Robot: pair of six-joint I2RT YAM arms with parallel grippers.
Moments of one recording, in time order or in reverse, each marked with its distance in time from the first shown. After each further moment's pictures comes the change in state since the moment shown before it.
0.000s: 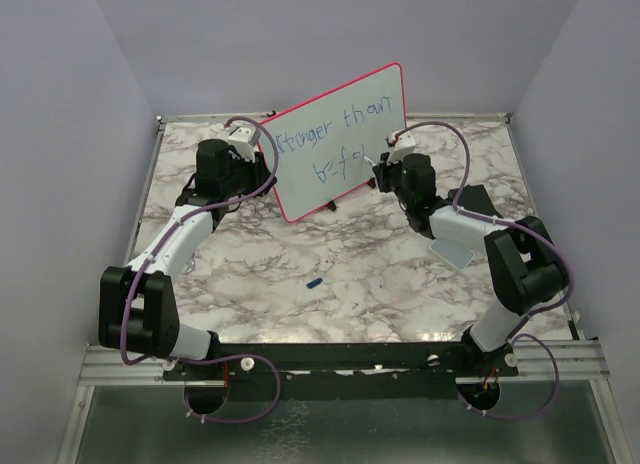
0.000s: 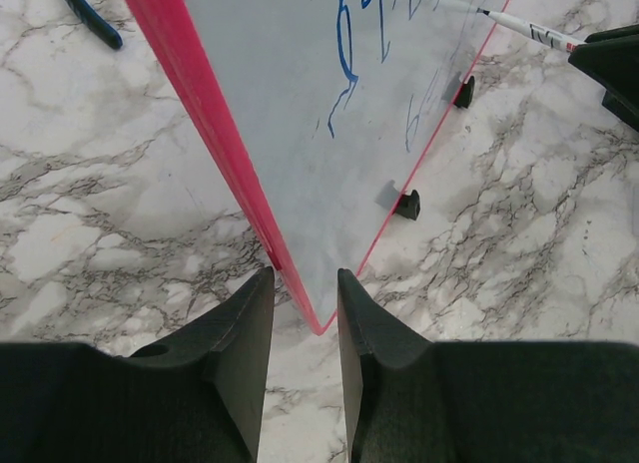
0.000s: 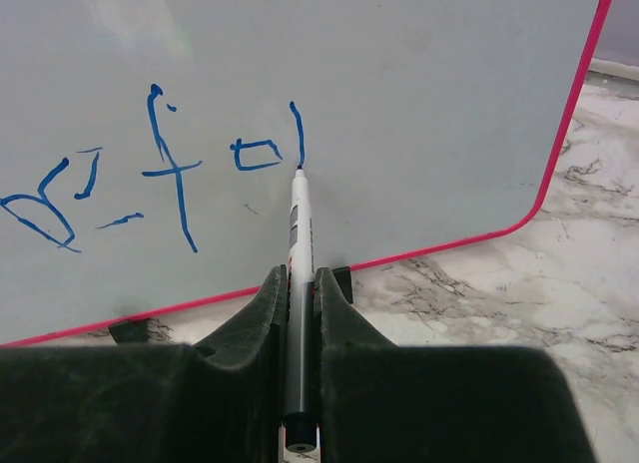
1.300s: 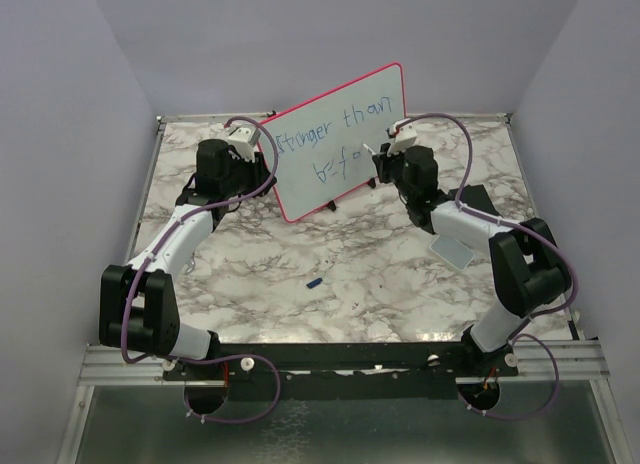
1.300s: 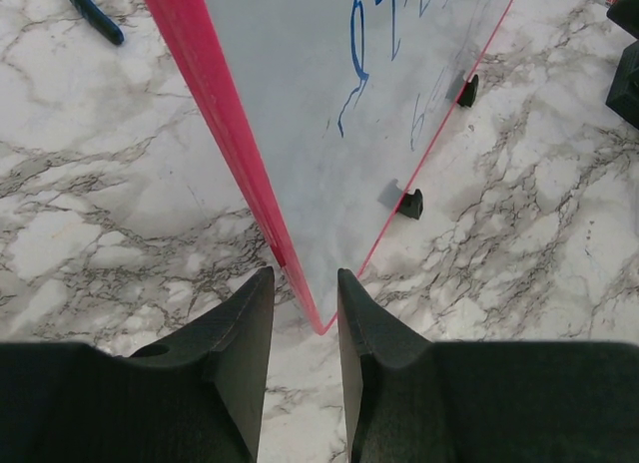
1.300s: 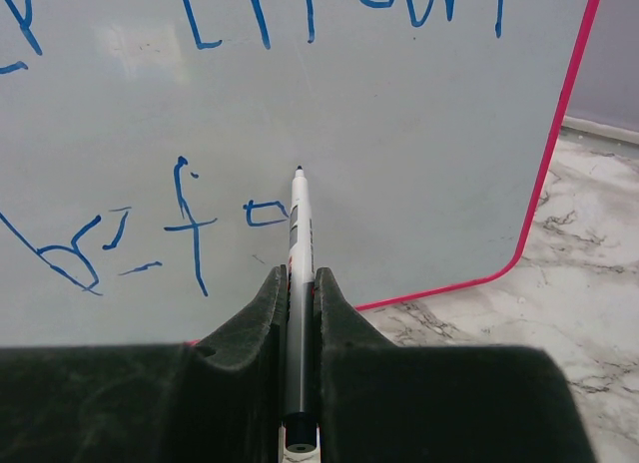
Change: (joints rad) left arm 0.002 0.008 0.001 0.000 0.000 -0.002; right arm 0.002 -0.020 0.055 -0.006 -0.001 -0.028
